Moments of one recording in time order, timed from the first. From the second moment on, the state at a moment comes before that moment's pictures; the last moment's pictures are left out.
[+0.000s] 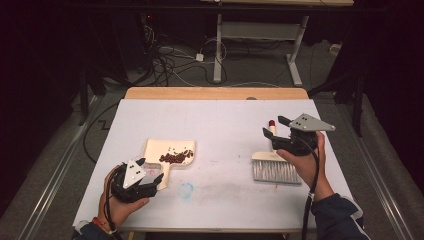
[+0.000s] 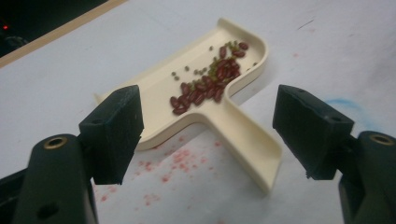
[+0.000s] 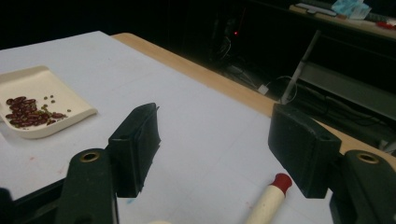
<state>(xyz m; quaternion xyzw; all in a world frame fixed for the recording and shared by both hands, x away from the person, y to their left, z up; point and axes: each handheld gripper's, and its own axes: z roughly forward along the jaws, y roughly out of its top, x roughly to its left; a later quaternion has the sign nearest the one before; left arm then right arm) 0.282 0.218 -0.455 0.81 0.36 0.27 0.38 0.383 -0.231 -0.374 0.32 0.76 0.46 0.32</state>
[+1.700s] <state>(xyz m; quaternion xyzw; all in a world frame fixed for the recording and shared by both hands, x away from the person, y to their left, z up) 0.280 0.199 -0.464 0.83 0.31 0.27 0.36 0.334 -0.220 -0.385 0.29 0.76 0.47 0.34</state>
